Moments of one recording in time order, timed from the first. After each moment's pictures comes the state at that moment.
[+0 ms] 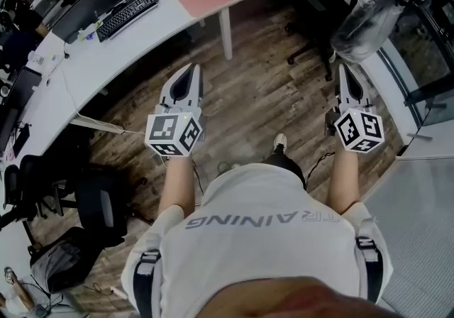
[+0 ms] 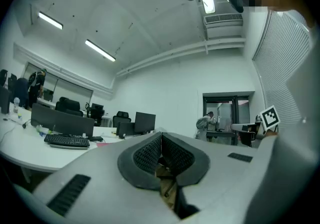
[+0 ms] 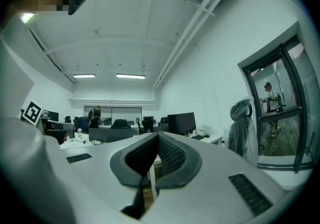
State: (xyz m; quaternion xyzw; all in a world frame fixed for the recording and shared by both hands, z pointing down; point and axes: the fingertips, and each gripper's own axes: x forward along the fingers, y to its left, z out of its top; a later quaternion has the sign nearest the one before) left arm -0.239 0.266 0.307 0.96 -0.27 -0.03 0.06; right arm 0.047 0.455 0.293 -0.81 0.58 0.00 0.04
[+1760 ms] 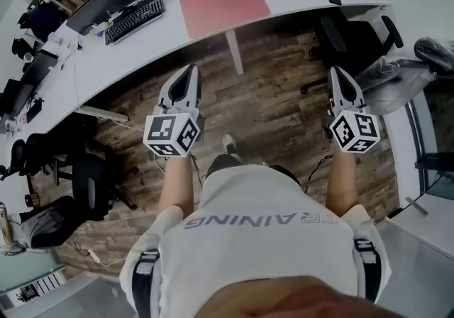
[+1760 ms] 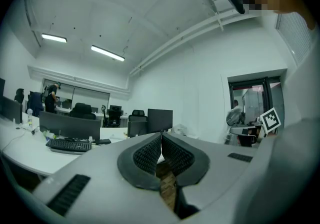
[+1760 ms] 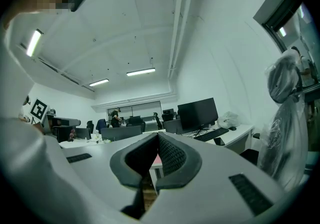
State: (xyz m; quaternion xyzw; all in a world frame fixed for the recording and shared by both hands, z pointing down) left arm -0.002 0.161 0.304 0.92 -0.39 0.01 0.05; right arm 0.310 0.266 0.335 -0.70 0.70 -0.06 0.05
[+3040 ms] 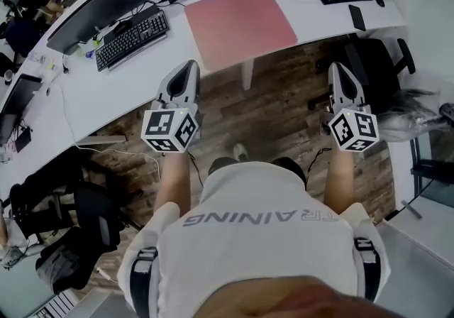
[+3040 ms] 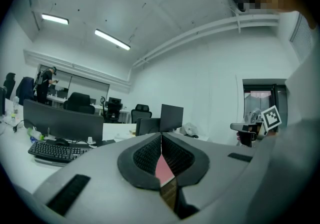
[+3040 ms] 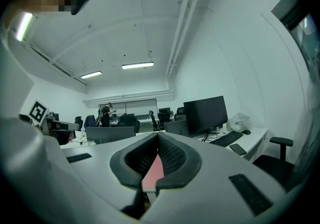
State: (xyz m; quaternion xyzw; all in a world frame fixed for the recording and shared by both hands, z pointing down) left arm -0.056 -0.123 0.338 0.92 -0.37 0.02 0.10; right arm 0.250 0.000 0.335 -0.73 0.68 -0.06 0.03
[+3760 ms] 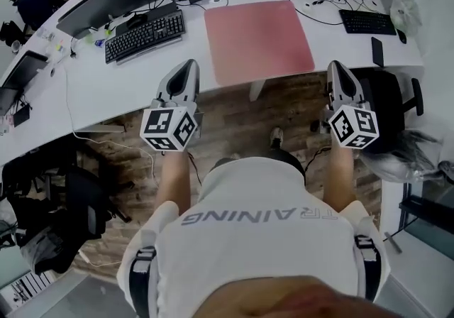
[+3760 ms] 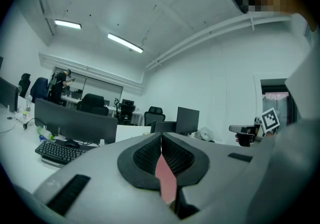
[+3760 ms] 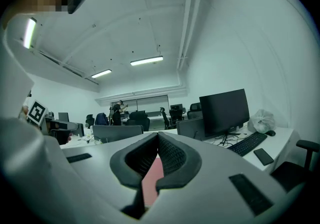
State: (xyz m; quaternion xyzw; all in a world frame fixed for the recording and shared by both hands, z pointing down) left arm -0.074 -0.204 0.344 0.89 -0.44 0.01 0.11; right arm 0.251 -0.135 0.342 -0.67 0.73 -0.07 0.02
